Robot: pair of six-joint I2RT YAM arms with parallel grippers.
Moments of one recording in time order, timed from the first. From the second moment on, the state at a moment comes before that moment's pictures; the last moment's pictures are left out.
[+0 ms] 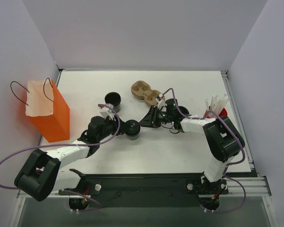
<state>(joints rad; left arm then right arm) -0.51 1.25 0.40 0.51 0.19 -0.62 0.51 1.72 0.80 0.37 -0.67 0.87</state>
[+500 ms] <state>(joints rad) -0.51 1.31 0.37 0.63 0.19 -0.63 0.50 1.77 0.79 0.47 -0.71 0.86</state>
